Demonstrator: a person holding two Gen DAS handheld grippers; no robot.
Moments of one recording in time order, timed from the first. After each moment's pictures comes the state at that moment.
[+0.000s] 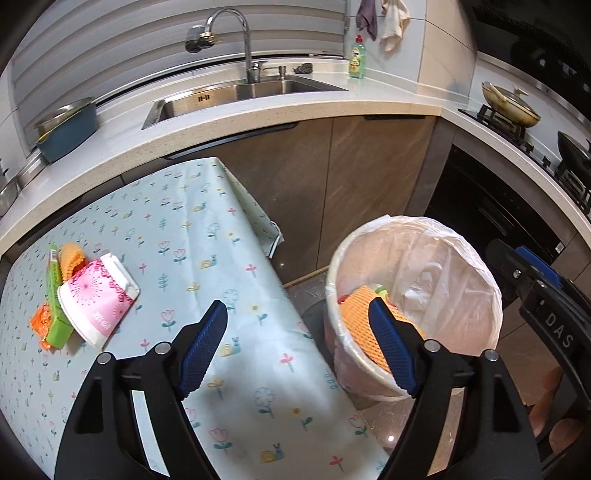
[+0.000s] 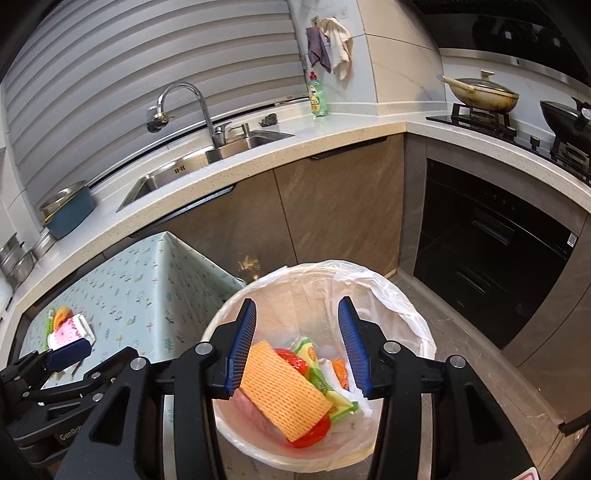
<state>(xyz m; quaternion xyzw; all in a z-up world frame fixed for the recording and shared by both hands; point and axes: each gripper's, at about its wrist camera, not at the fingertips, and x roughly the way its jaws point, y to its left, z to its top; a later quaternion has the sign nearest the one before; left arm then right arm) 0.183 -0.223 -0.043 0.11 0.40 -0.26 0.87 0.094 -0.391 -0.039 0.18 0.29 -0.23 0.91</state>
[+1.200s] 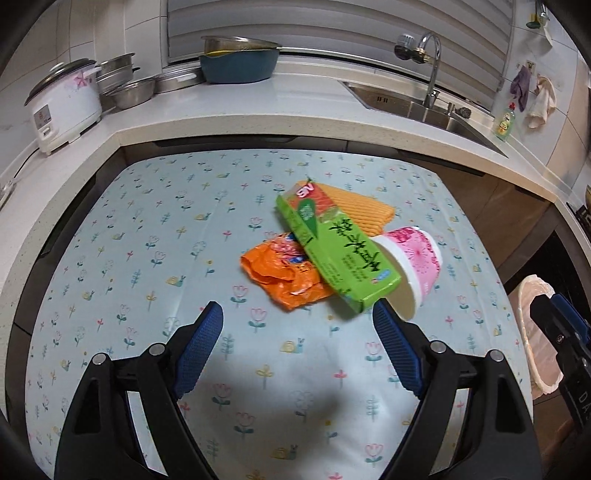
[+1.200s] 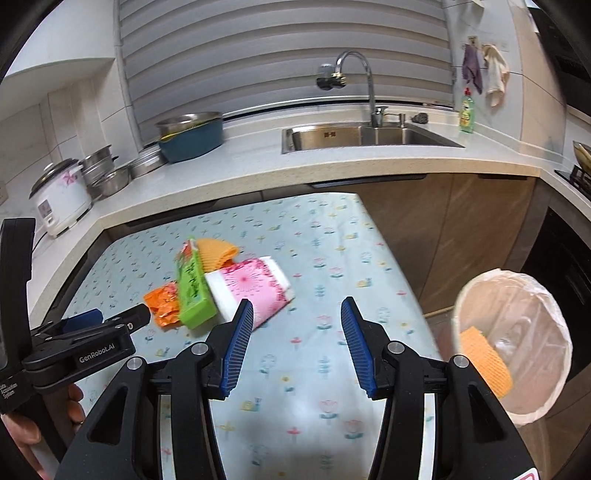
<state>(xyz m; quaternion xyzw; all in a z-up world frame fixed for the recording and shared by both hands) 0.251 0.063 -0.043 -0.01 0.42 -0.07 0.90 0.180 -0.142 -0.018 0.09 0.33 -0.05 0.94</state>
